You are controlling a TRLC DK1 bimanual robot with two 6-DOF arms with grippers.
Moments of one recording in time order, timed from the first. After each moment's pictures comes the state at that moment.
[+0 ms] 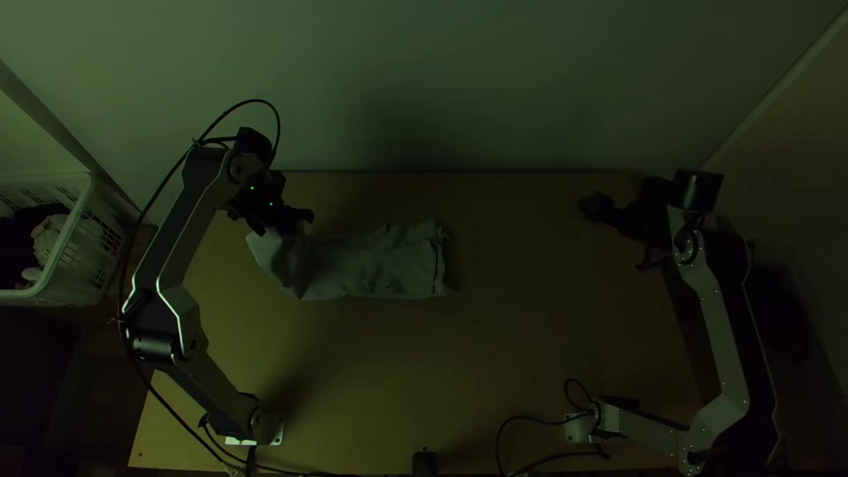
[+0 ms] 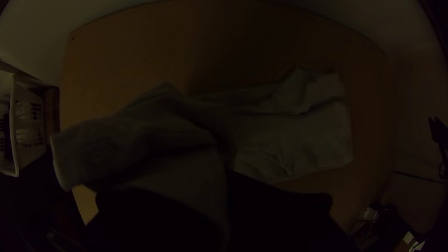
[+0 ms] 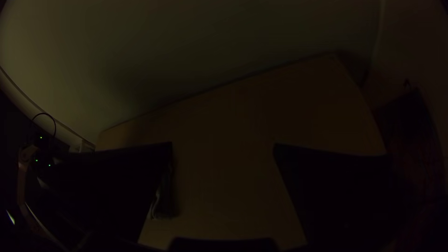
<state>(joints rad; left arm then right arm) -0.11 1.76 1.91 -1.39 0.07 -0.04 -0.07 1.27 1.33 -0.73 -0.33 0.29</state>
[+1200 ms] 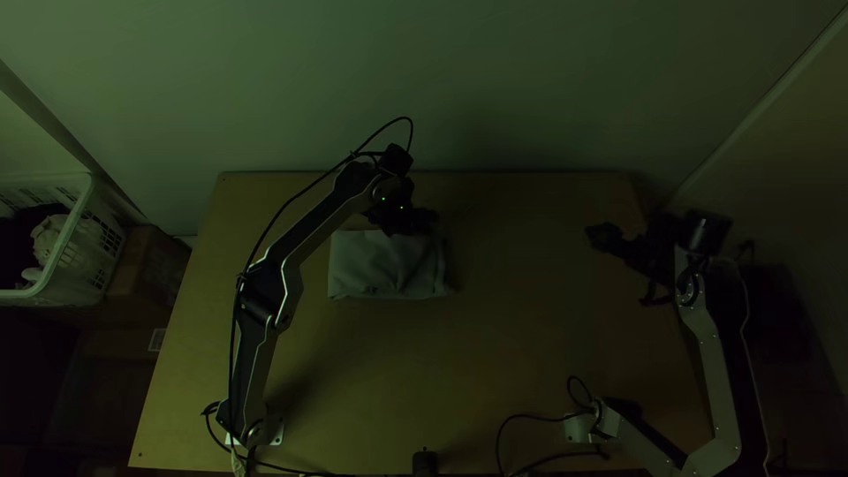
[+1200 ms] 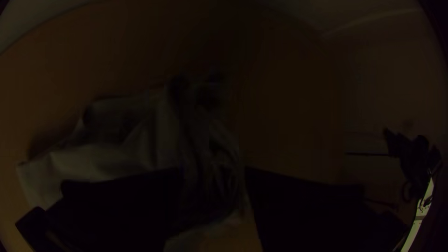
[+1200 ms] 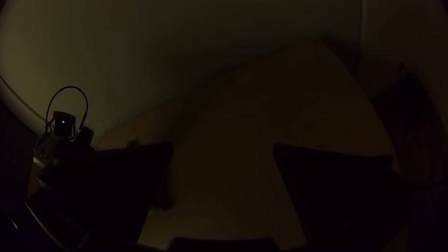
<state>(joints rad) -0.56 2.19 2.26 -1.08 0.35 -0.40 -0.14 1.08 1.06 -0.64 -0.38 0.31</state>
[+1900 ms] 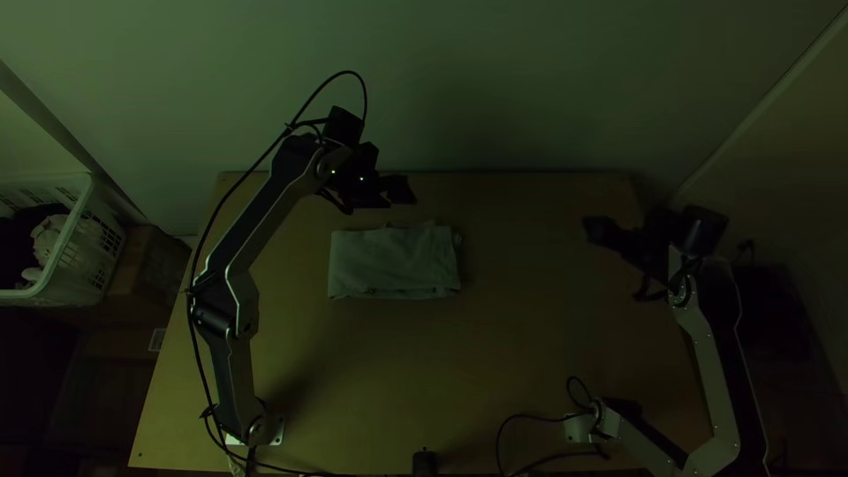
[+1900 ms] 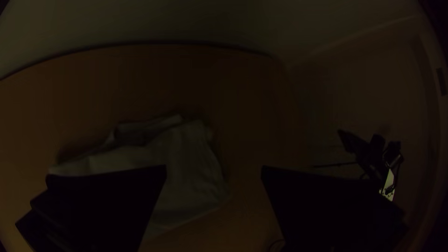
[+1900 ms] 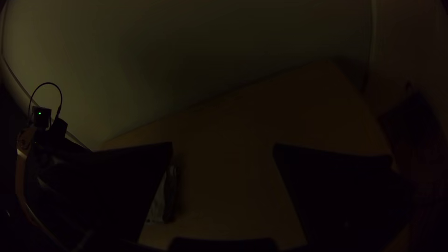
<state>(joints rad) -0.43 1.99 2.25 -1.13 0.45 -0.35 -0.12 1.08 1.04 -0.50 -0.37 0.32</state>
